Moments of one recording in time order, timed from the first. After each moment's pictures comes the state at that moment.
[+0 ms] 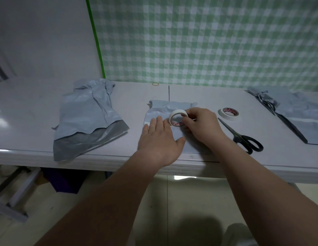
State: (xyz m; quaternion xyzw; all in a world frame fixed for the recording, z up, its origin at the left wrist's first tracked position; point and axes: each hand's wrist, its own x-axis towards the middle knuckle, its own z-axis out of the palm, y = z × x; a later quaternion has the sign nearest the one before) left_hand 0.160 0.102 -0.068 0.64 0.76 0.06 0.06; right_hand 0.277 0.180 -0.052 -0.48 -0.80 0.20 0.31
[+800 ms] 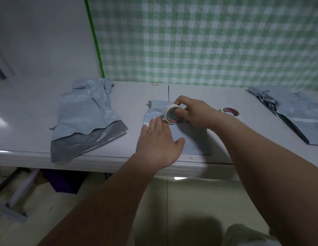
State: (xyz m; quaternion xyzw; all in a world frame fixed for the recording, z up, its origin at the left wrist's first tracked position) left_hand 0.159 0.101 -0.069 0.64 0.76 0.07 0.06; right_hand 0.268 0.204 -0.019 -0.41 -0.86 0.25 0.14
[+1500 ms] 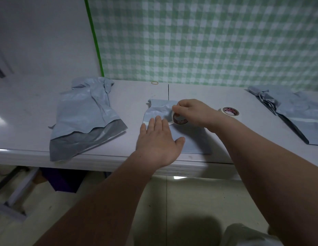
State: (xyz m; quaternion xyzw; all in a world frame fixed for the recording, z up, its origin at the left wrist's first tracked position) left_hand 0.160 0.100 -0.067 0.64 0.77 0.04 0.07; right_hand 0.263 0.195 -0.016 -0.43 -0.84 0.29 0.17
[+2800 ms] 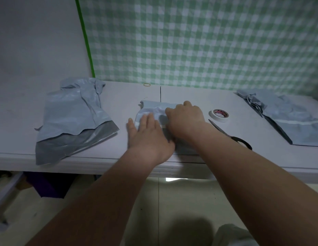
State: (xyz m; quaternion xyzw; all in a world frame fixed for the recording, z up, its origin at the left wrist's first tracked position) left_hand 0.163 0.105 -0.059 0.63 0.77 0.02 0.03; right_hand 0.248 0.177 -0.025 -0.48 -0.86 -0.15 -0.01
